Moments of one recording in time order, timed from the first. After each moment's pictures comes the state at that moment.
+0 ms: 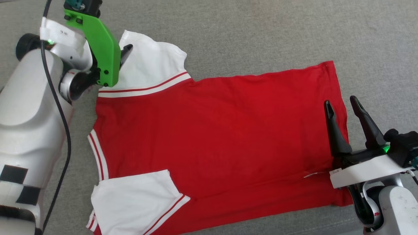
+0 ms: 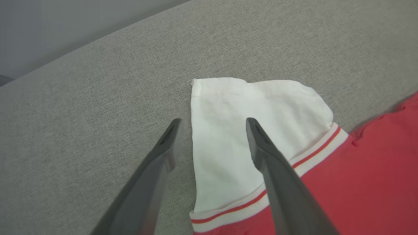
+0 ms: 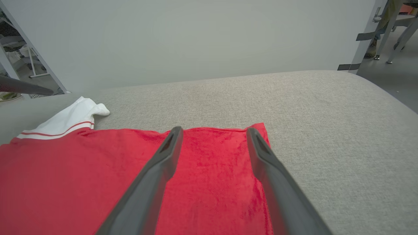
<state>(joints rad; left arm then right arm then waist) -0.97 0.45 -0.48 0.52 -0.63 -0.13 0.64 -0.15 -0.20 0.11 -0.06 0.33 0.13 -0.16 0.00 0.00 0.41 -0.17</state>
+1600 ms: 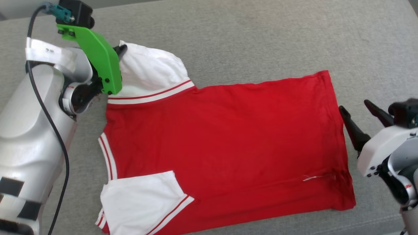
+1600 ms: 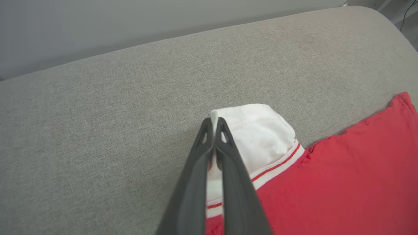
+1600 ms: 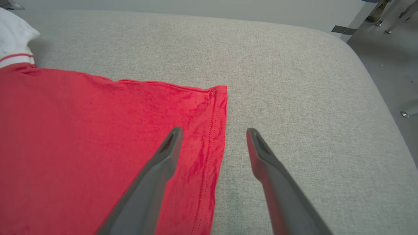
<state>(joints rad) -0.93 0.47 -0.53 0.52 -0.82 -0.09 0.49 -0.25 -0.38 0.11 -0.01 0.36 0.13 0.28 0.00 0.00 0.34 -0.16</state>
